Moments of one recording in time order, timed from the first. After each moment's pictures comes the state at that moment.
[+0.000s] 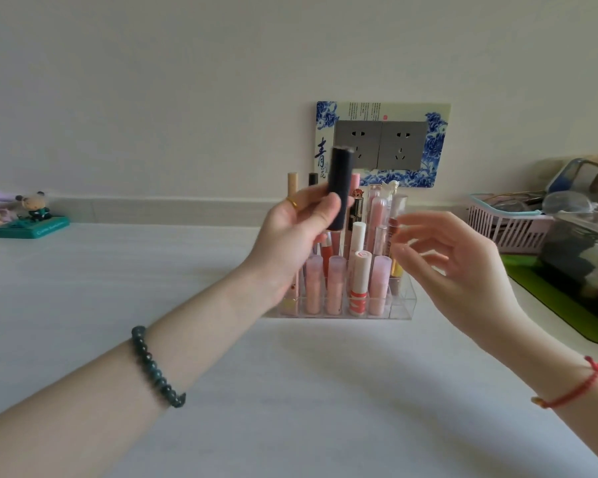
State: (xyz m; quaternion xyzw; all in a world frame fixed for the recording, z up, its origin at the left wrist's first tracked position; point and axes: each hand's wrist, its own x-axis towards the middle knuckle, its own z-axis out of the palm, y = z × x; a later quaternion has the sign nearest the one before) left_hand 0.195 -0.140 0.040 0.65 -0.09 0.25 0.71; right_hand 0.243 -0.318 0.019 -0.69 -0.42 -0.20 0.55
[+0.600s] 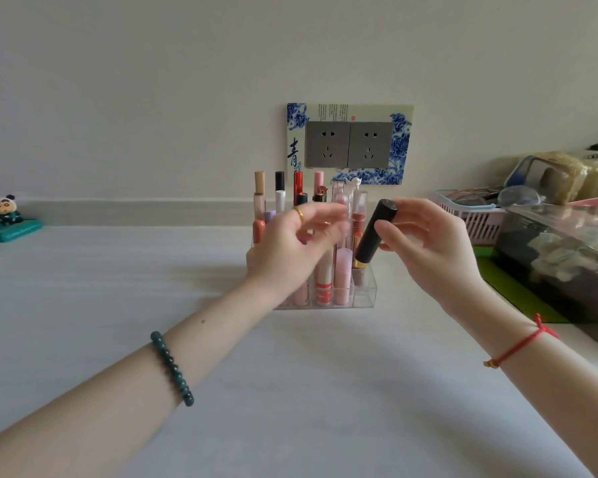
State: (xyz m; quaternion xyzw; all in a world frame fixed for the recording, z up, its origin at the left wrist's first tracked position) left_hand 0.203 -0.174 0.026 0.78 -0.13 0.34 0.50; right_hand 0.261 -0.337 0.025 -0.69 -0.35 -0.20 0.60
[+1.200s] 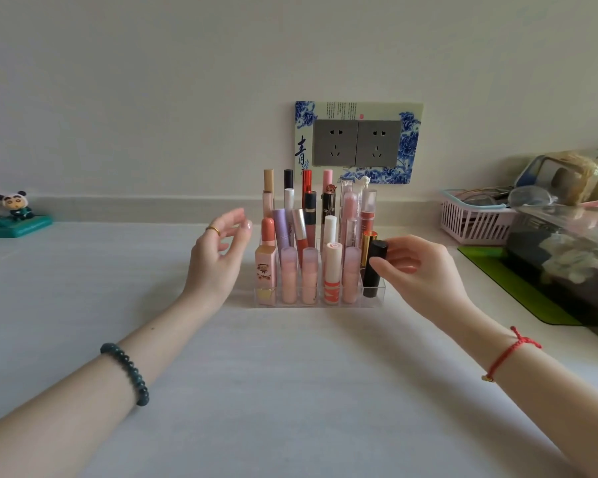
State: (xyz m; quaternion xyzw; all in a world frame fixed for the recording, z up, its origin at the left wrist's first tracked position) left_hand 0.200 -0.085 -0.014 0.77 0.06 0.43 0.47; right_hand 0.279 -0.328 -0.012 -0.78 -0.29 -0.17 0.53
